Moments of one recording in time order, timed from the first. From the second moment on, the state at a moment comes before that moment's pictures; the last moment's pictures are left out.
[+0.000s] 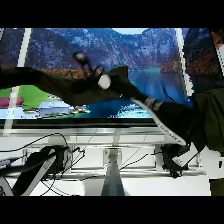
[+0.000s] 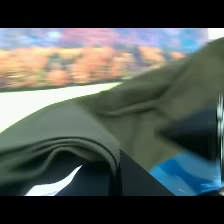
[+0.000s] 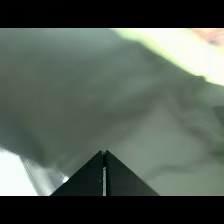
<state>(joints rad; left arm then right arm) 0.20 -0.86 1.08 1.05 -1.20 -1.18 0.77 -1.77 1.57 -0.88 0.61 1.35</state>
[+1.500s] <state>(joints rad) -0.64 -1.57 1.25 0.57 -0.26 -1.19 0.04 -1.70 1.57 -1.13 1.05 1.38</state>
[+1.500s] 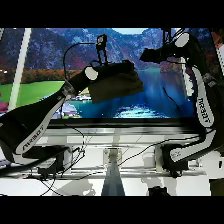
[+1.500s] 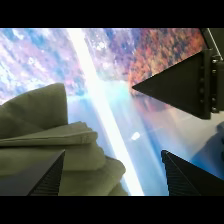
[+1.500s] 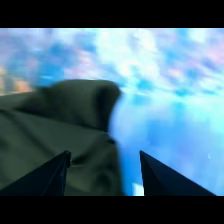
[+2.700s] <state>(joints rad) -0.58 -1.57 1.26 0.58 -0.43 -1.19 0.04 -2.04 1.57 -0.79 1.35 1.09</state>
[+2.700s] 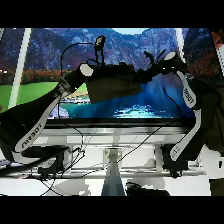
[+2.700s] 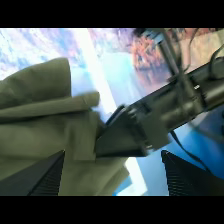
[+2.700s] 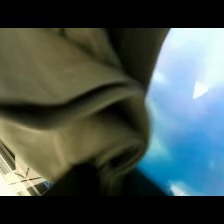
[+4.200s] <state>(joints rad) -0.36 -0.66 1.26 1.39 -0.81 -1.12 -0.92 -1.11 1.72 -1.40 1.48 1.52</state>
